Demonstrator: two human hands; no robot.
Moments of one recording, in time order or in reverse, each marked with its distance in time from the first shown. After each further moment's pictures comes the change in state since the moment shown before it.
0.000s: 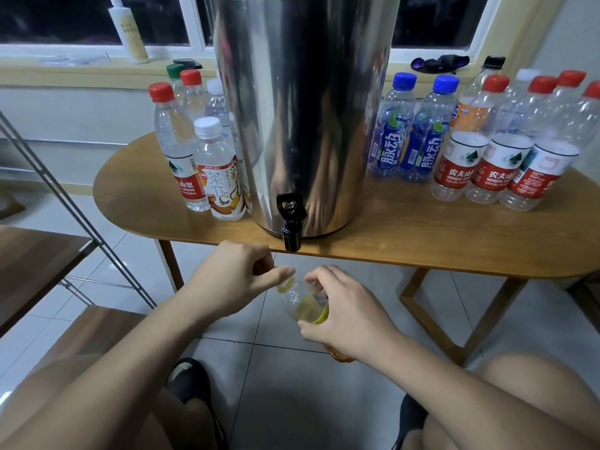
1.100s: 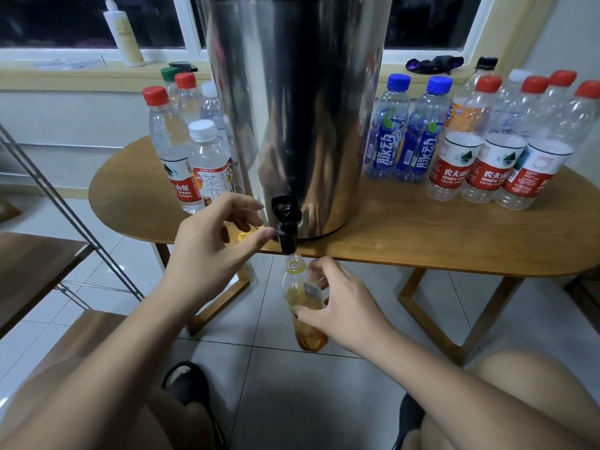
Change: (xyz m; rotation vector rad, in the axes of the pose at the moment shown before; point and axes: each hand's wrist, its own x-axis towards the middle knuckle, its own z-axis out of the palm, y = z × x) left_hand -0.003 0.024 -0.035 -0.340 0.400 0.019; right_hand 0.008 0.001 0.004 0.223 0.088 0.124
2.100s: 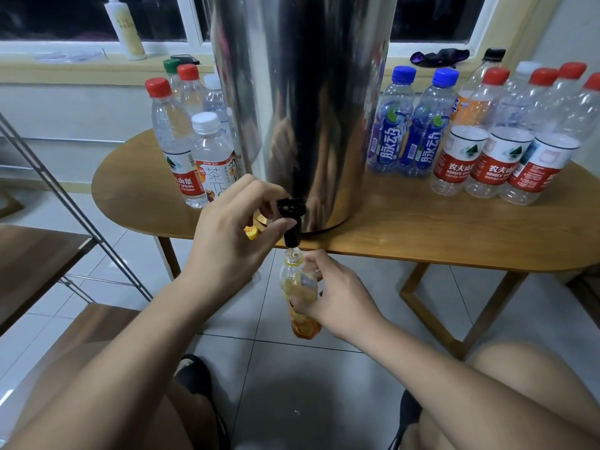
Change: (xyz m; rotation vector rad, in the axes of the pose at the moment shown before) left_hand 0.005 0.023 0.010 0.119 0.072 0.325; right_hand 0.010 0.001 0.015 0.005 -0.001 -0.042
